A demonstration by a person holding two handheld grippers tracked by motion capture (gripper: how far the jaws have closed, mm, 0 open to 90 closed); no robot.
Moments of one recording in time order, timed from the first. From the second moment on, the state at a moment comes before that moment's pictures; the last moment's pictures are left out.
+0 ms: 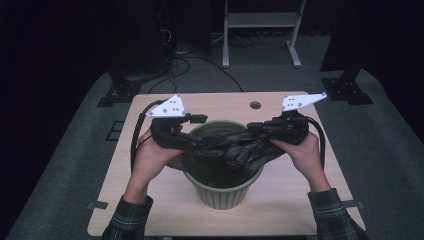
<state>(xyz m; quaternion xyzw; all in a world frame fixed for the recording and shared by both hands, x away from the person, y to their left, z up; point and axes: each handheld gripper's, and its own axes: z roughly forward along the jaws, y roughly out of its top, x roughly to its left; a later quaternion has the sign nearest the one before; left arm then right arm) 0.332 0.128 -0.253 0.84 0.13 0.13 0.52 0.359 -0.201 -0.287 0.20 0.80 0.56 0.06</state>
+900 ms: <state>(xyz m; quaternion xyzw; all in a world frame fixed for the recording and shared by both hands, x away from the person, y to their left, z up) 0.337 0.149 -0.264 0.85 0.15 0.14 0.49 0.361 -0.194 -0.283 0.20 0.81 0.54 0.07</state>
